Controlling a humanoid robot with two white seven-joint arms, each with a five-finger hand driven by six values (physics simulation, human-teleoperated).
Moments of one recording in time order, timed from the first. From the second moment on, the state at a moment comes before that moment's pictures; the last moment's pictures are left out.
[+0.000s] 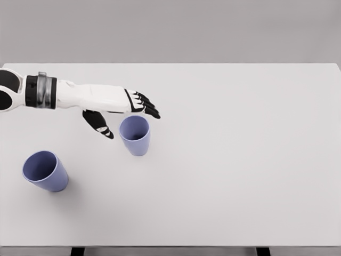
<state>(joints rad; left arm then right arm) -1.03 0.82 -1.10 -1.49 0.07 -0.61 -0.61 -0.01 0.00 -0.07 0.15 0.08 -0.15 0.17</state>
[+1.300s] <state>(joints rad) -0.95 0.88 -1.05 -1.52 0.04 -0.61 -0.61 -0.01 0.00 -0.07 0.15 0.08 -0.15 0.17</state>
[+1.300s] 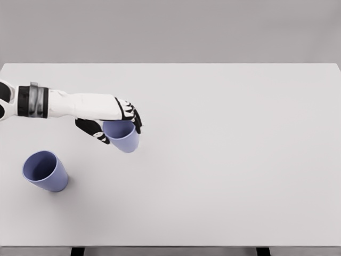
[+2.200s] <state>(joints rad) -0.95 1.51 -0.91 -1.76 0.32 -0.61 -0.61 -0.01 0.00 -0.07 0.15 0.08 -0.15 0.17</state>
